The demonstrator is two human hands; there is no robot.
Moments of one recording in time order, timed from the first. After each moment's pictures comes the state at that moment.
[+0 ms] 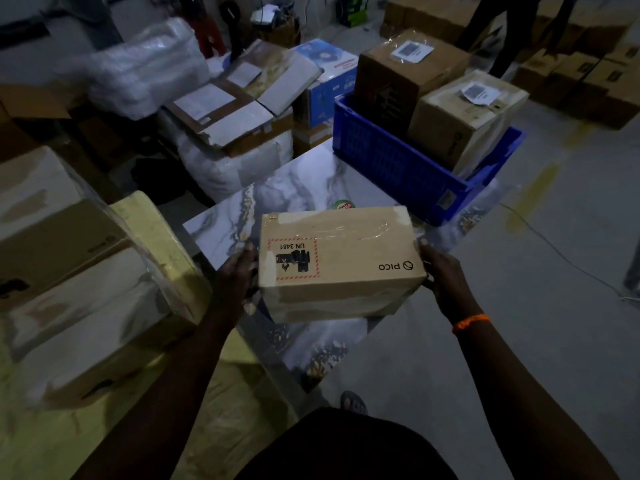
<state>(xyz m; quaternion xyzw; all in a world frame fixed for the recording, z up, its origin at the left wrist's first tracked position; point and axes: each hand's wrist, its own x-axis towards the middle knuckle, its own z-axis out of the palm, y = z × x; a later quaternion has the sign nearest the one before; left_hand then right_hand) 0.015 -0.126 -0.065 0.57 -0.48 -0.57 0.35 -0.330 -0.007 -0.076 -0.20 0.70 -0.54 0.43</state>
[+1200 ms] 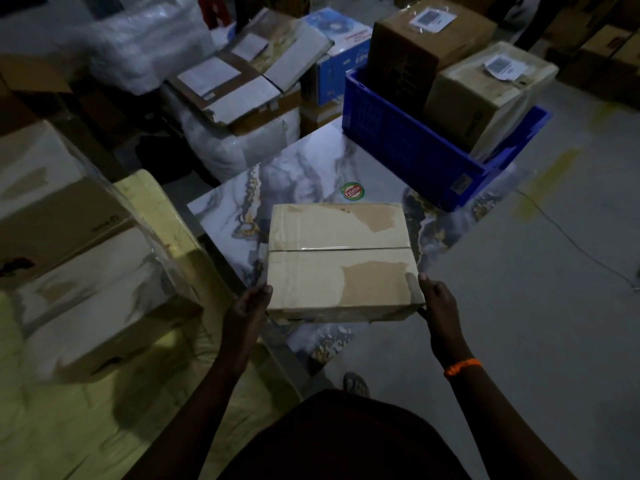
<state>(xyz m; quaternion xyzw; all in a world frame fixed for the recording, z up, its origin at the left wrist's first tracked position) 0.042 -0.062 -0.130 0.64 -0.43 -0.55 0.32 -0.281 0.045 -0.141 -0.16 0.73 -0.55 0.38</state>
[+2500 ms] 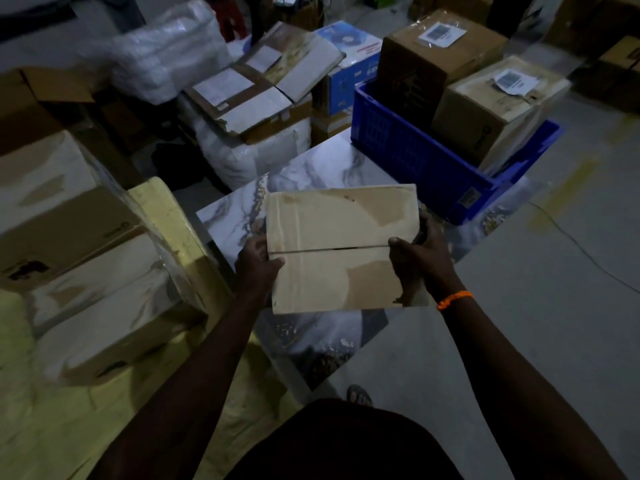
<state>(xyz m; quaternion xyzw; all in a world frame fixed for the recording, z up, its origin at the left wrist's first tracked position) -0.008 -0.155 -0.098 0.63 -0.55 -0.43 0.33 -0.315 -0.067 -0.083 -0.39 0.70 -0.50 0.33</state>
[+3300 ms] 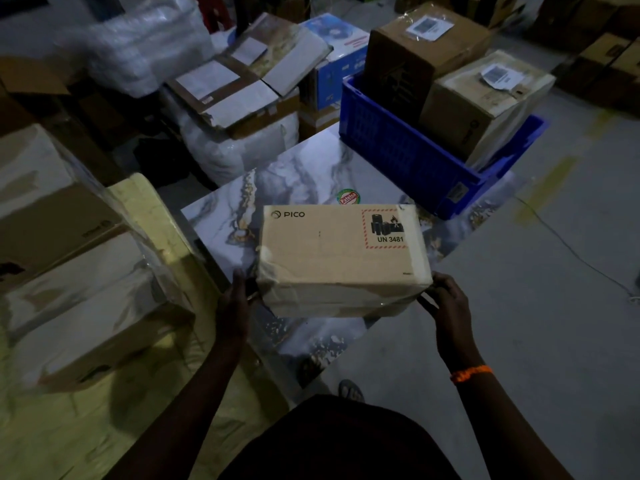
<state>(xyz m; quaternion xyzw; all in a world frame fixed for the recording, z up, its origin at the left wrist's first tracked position) 0.021 -0.095 -0.126 0.65 -0.43 -0.52 0.35 -0.303 0.037 -0.112 -0.18 0.69 -0.60 0.37</state>
